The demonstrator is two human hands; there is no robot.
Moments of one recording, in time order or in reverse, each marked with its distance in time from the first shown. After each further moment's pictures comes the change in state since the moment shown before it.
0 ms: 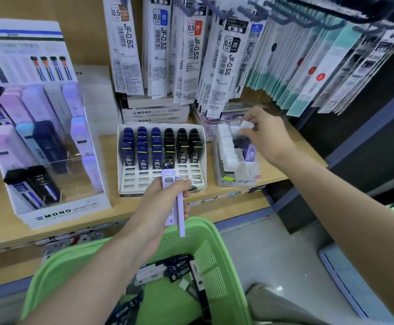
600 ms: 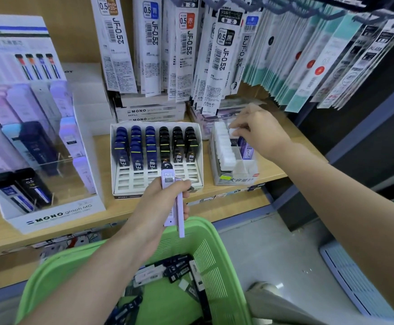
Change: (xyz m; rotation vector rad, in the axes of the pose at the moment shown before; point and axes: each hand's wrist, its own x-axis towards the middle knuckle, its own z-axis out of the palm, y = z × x) left_hand 0.008 -0.005 0.003 0.049 -0.010 -0.012; right_hand 0.010 0.003 0.003 -0.179 -0.138 -0.152
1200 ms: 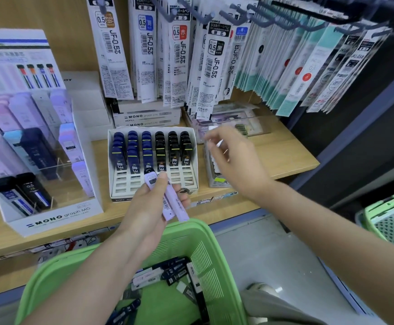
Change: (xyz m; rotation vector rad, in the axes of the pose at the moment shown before) left_hand -0.006 0.006 0.005 -0.363 0.067 0.012; right_hand -0.063 -0.062 0.004 0.423 0.157 -0.090
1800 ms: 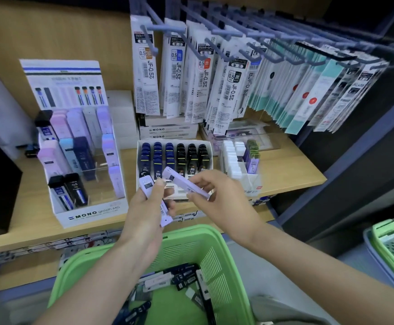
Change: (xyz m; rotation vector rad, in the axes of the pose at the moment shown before) left_hand -0.035 0.021 -0.023 0.058 0.150 0.149; right_hand -0.043 -0.068 0.021 0.202 -0.189 0.085
